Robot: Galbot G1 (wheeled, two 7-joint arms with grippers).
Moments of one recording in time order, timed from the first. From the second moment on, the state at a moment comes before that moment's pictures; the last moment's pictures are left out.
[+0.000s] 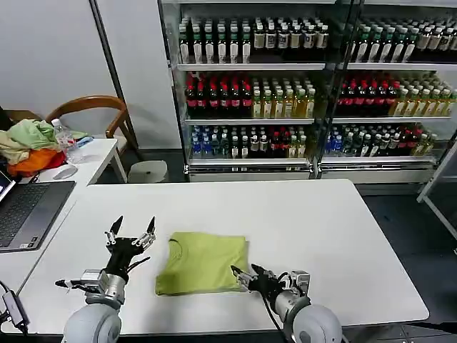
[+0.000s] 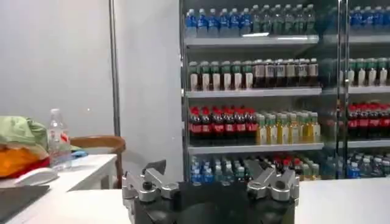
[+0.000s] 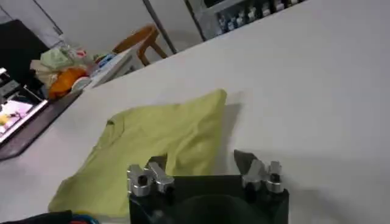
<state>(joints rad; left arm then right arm) 1.34 -1.20 -0.53 -1.97 -0.33 0.13 -0.10 -1.20 1.19 0.12 1.94 0.89 -0.55 0.21</state>
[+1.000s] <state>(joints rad) 1.35 -1.21 -0.54 -1.96 -0.32 0.12 -0.10 -1.14 1.18 0.15 1.91 0.94 -0.54 0.19</state>
